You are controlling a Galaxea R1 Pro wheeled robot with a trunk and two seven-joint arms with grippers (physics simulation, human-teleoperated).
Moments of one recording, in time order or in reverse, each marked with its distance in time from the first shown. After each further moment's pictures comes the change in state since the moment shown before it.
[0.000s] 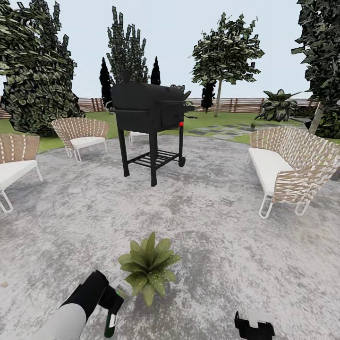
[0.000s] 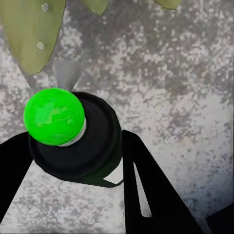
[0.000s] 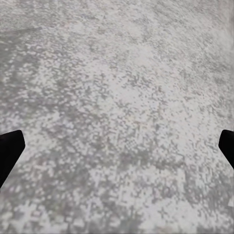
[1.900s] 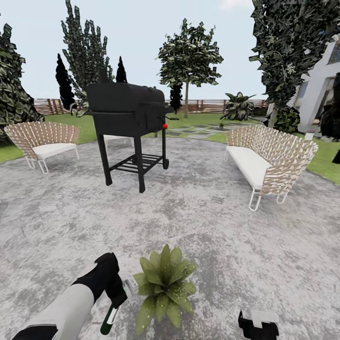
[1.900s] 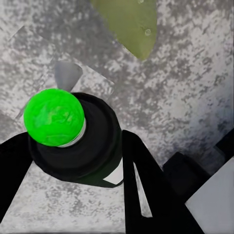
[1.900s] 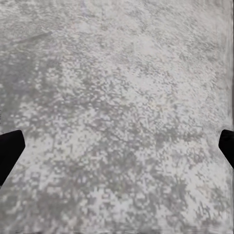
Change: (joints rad) left arm -0.094 0.009 -0.349 -0.002 -0.146 0.070 -0.360; right arm 0.000 -0.020 -0.003 -0.002 0.001 0.000 -0.001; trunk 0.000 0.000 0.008
